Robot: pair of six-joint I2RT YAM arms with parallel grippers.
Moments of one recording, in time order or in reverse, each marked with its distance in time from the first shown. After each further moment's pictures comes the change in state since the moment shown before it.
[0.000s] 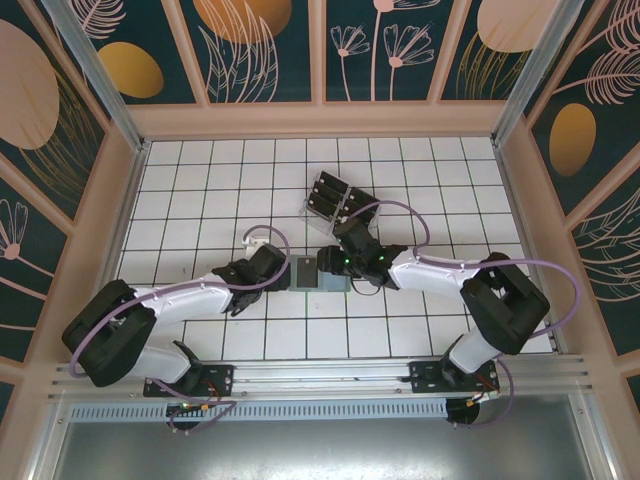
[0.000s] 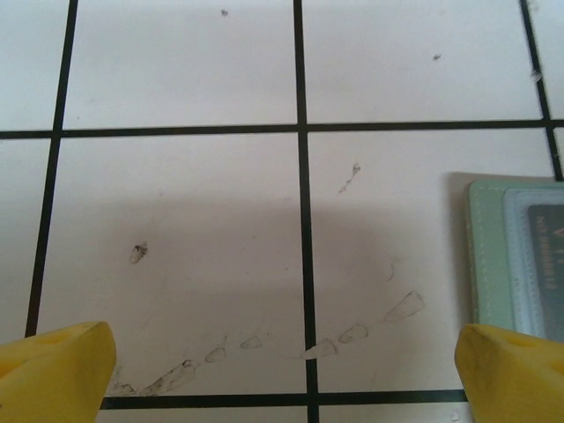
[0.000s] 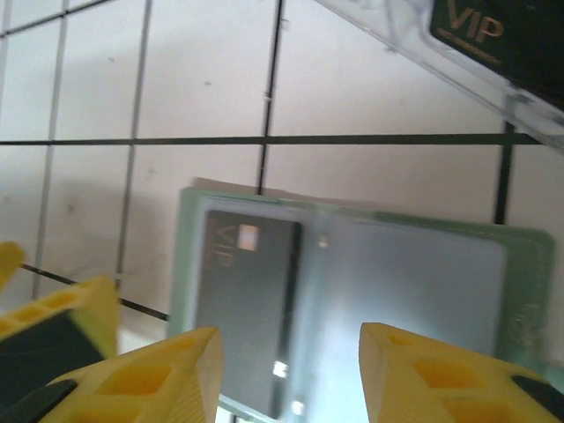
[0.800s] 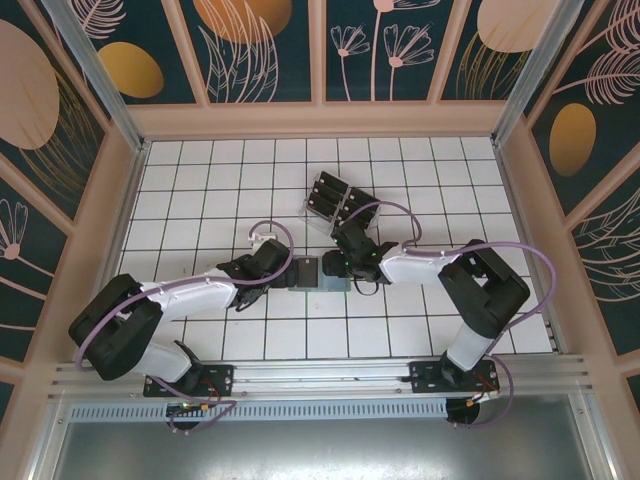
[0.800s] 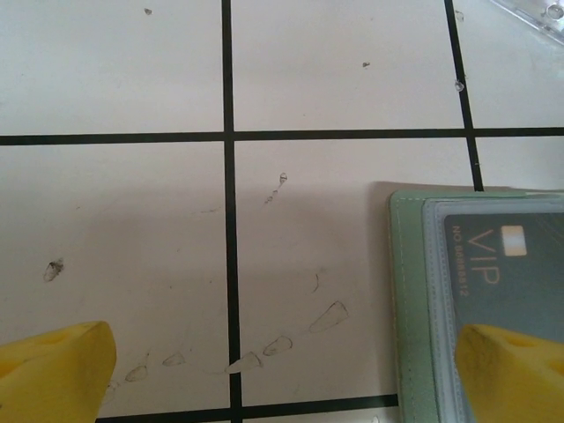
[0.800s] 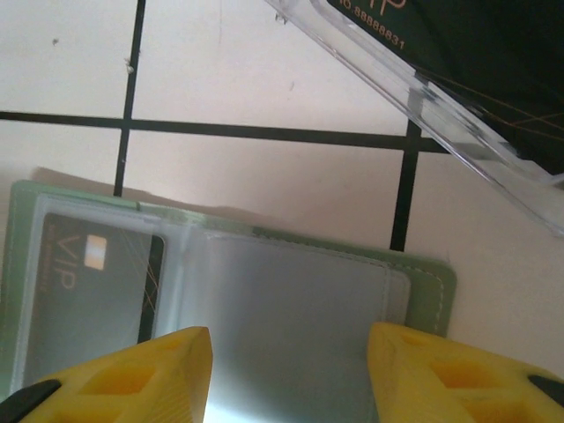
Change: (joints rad) left arm 0.000 0.048 0.043 0.027 0.086 -0.018; right arm -0.029 0.131 0.028 -0.020 0.055 -0.113
